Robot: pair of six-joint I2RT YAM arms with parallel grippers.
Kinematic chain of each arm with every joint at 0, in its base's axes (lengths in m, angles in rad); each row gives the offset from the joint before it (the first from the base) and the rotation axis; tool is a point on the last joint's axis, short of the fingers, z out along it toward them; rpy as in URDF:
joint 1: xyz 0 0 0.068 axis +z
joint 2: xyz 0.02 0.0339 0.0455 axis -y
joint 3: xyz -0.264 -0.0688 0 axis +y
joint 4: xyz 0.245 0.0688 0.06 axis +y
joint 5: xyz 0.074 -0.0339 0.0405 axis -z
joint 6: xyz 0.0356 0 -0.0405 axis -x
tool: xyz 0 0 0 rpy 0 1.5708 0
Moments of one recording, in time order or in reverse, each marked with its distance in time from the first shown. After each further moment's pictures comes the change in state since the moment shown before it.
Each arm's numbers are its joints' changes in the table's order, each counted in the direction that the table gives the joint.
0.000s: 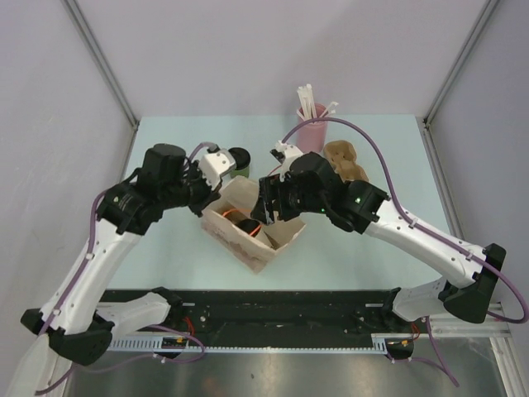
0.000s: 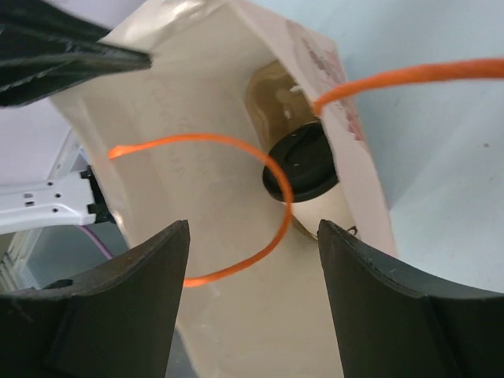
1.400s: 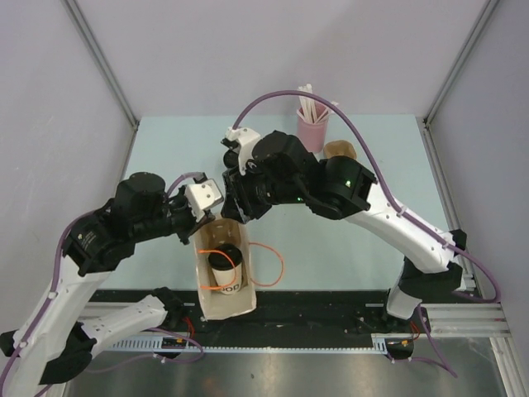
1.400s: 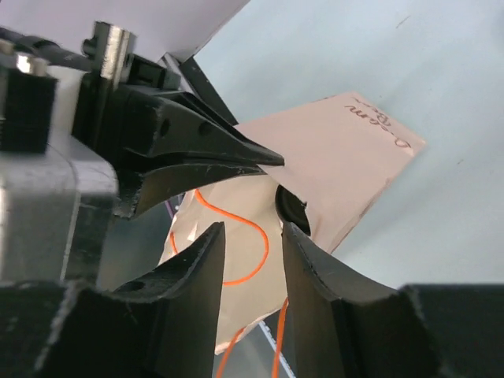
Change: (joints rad) left arm -0.174 0.150 -0.037 0.124 -0.050 0.006; right arm 0.200 -0.317 -0.745 0.383 -0.016 0.094
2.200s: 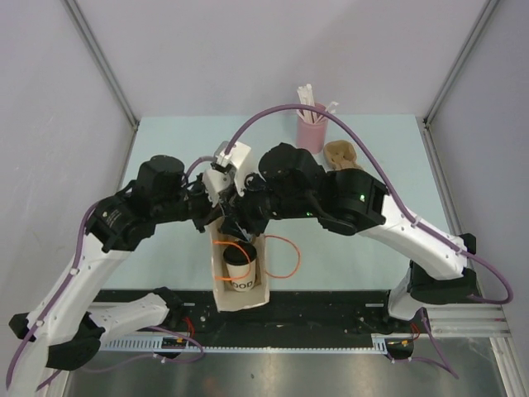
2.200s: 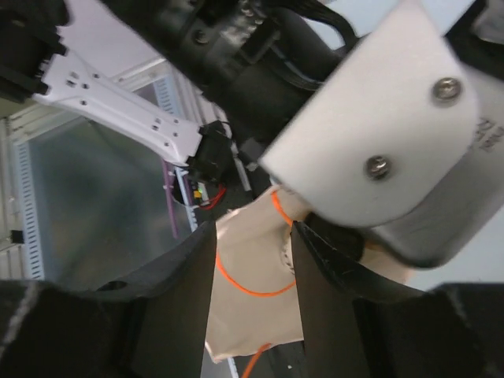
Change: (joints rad) left arm 0.033 -0.114 -0.018 -0.082 0.119 0.025; right arm 0.094 0.032 -0.011 -0.021 -0.012 0.256
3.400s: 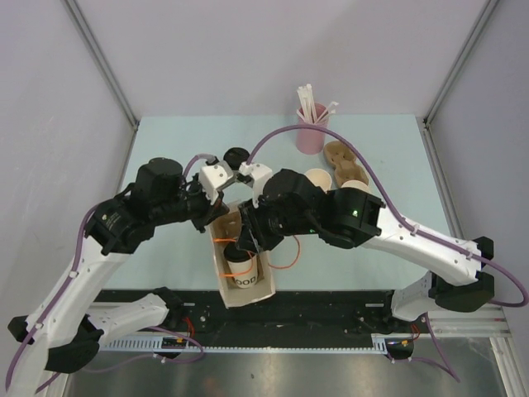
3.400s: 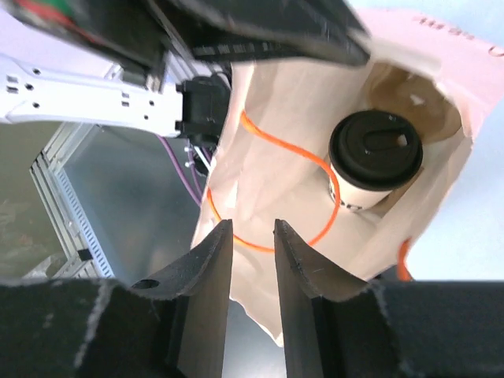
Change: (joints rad) left arm 0.001 0.015 0.031 -0.011 -0.049 0.091; right arm -0.014 0.158 0.387 -0.112 0.031 -0.358
